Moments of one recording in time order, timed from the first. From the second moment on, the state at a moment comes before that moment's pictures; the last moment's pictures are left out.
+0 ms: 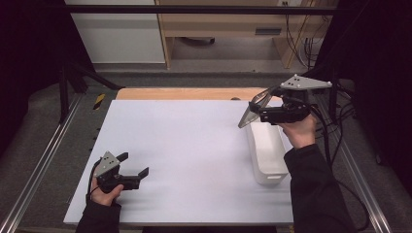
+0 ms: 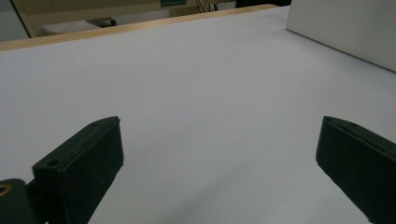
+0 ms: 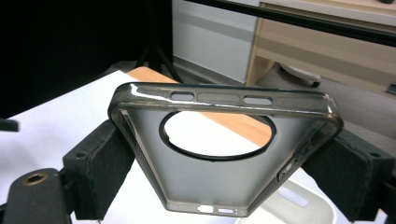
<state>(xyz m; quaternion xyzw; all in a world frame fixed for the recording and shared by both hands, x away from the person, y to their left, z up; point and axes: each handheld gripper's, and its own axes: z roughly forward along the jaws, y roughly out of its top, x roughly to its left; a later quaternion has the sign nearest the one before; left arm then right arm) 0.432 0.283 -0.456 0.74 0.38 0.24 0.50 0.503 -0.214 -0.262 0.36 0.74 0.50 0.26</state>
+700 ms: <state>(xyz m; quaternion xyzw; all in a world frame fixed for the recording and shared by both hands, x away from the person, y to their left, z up) 0.432 0.281 -0.457 0.74 0.38 0.24 0.50 0.540 -0.224 -0.271 0.43 0.72 0.46 0.29</state>
